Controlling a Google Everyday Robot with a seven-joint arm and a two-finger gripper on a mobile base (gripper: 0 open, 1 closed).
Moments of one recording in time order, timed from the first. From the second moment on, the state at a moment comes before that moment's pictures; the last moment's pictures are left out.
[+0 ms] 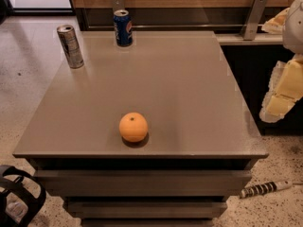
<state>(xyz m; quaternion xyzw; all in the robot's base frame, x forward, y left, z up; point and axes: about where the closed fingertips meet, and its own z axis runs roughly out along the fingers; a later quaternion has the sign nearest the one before) 0.438 -0.211 0.996 -0.60 0.77 -0.06 0.19</state>
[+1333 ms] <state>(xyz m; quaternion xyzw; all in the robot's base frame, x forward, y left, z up) 0.439 -0.188 0.935 -0.58 0.75 0.08 0.31</state>
